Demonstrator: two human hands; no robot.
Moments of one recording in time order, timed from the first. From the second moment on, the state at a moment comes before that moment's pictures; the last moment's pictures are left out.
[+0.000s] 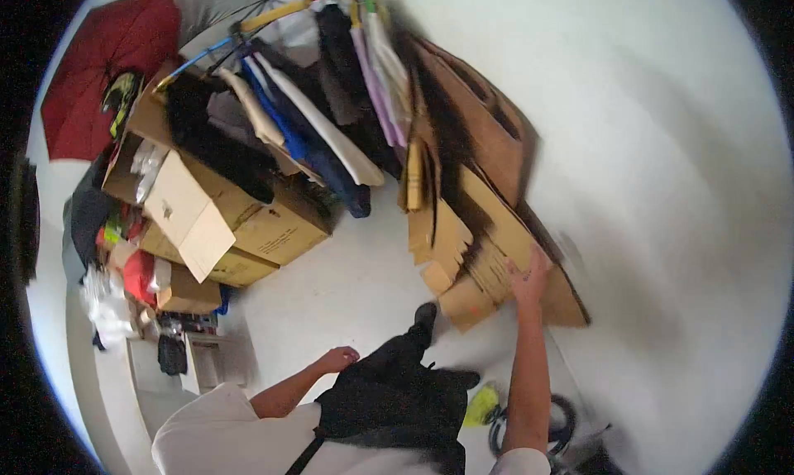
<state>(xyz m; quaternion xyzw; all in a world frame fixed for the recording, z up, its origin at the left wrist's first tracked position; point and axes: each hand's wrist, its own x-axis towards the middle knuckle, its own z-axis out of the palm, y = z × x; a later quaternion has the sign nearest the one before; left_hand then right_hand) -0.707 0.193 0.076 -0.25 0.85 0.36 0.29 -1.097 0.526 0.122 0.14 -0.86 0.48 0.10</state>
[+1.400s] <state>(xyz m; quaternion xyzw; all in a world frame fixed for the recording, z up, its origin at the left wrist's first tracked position) -0.893 0.137 0.132 -0.24 0.85 0.47 0.03 -1.104 0.358 0.062 0.18 -0.94 0.17 -0.24</state>
